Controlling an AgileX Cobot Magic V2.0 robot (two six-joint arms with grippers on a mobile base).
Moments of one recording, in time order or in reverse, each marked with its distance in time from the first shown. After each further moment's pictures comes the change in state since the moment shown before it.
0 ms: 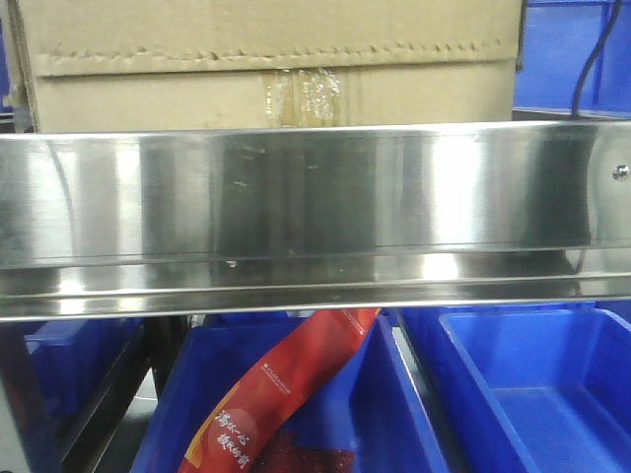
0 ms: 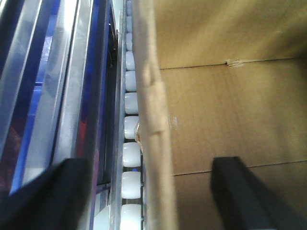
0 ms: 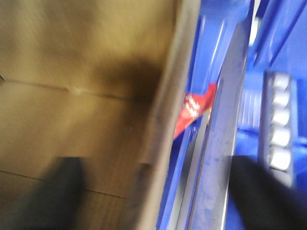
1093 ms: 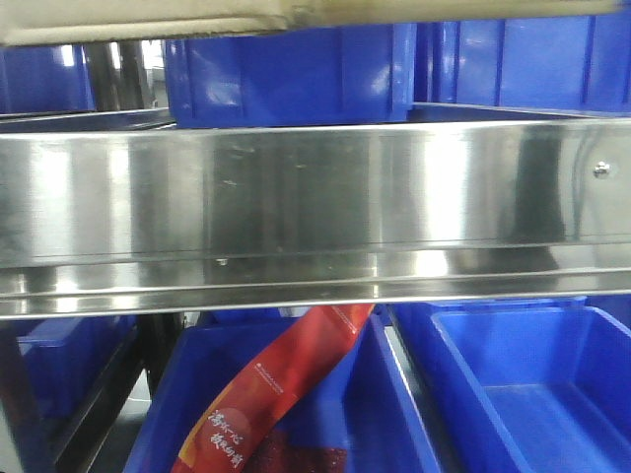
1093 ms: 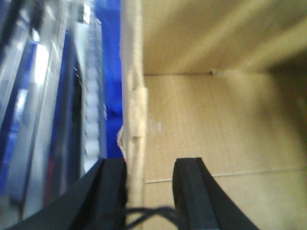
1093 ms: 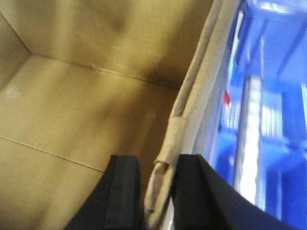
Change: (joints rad) left arm -0.166 -0.252 0.018 0.017 0.038 -0.018; right arm 0.009 -0.378 0.125 -0.008 0.156 0.020
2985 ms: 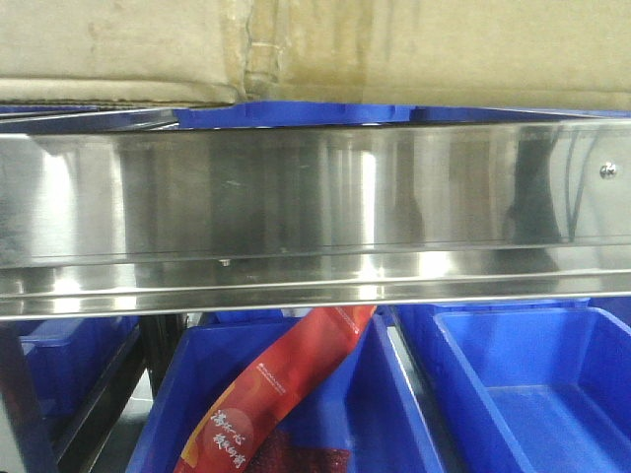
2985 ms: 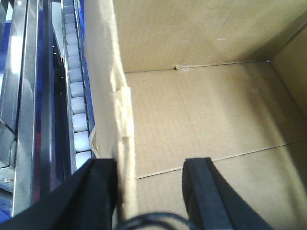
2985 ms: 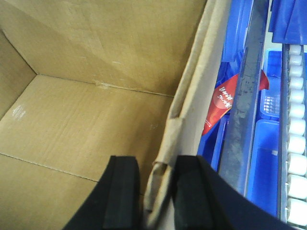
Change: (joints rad) left arm -0.124 -0.319 0.320 0.013 -0.027 -0.078; right arm 0.002 -0.345 0.535 0.127 -0.278 0.009
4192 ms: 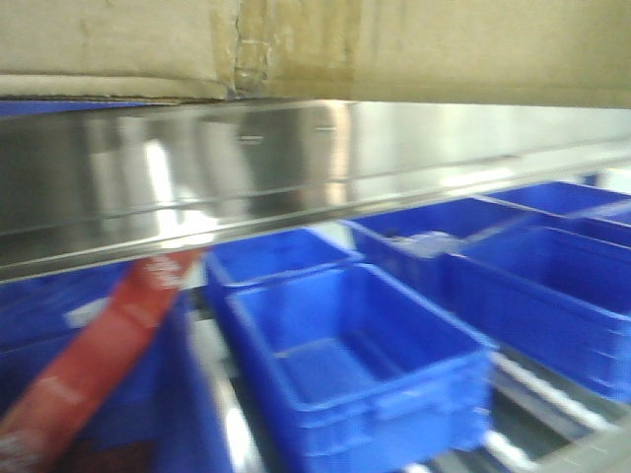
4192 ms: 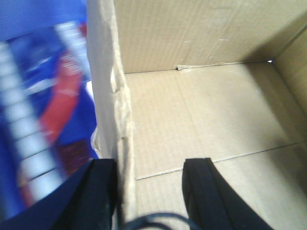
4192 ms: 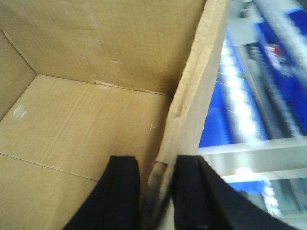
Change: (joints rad) left arm 0.000 -0.004 0.001 0.027 0.000 0.000; right arm 0.000 0.006 0.000 0.007 -0.014 -0.002
